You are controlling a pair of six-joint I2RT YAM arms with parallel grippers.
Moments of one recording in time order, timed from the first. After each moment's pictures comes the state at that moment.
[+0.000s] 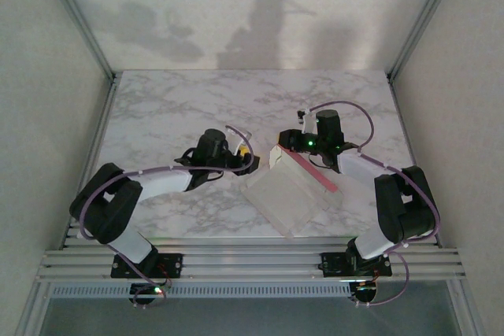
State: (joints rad) left arm -0.61 1.60 0.75 0.30 0.32 -0.21; right arm 0.35 1.54 0.81 0.14 -0.60 0.49
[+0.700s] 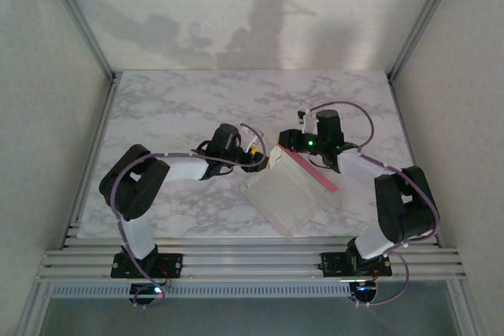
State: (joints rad) left arm -0.61 1.83 0.92 0.30 0.39 -0.14; right arm 0.35 1.54 0.81 0.14 -0.60 0.51
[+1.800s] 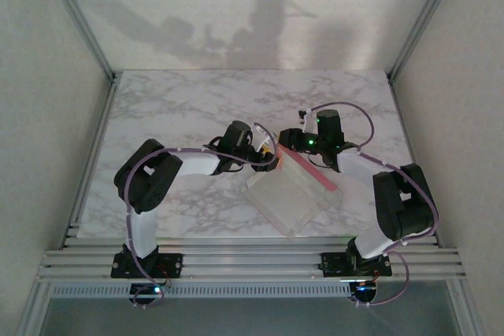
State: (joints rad) left arm -0.65 1.95 1.06 0.26 0.46 -0.11; right arm 0.34 1.56 0.81 0.17 -0.64 0.57
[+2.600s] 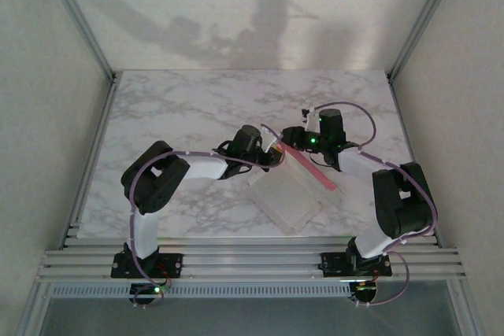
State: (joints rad) left arm -0.73 1.98 1.08 0.34 0.26 -0.16; right arm 0.32 1.58 0.81 0.19 -0.65 0.61
